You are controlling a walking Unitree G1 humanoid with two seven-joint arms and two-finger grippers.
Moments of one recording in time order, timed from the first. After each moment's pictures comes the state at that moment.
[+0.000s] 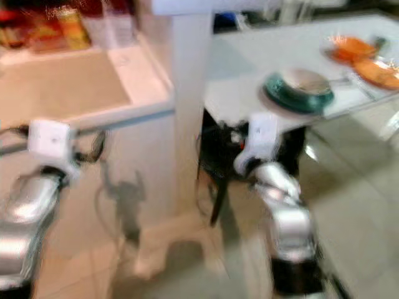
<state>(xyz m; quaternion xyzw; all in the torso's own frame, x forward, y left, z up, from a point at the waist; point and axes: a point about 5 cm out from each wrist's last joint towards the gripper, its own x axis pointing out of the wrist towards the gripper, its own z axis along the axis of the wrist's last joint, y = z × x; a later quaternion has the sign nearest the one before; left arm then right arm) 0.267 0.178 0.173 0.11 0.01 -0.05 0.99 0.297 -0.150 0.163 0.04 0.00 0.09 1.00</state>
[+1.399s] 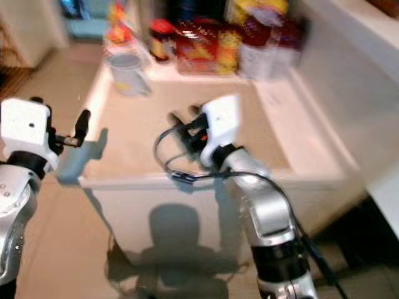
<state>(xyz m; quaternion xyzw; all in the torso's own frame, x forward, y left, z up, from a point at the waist) 0.260 0.195 0.216 0.16 -0.06 -0.01 0.98 0.298 -0.081 0.194 0.02 -0.05 0.31 0.95</state>
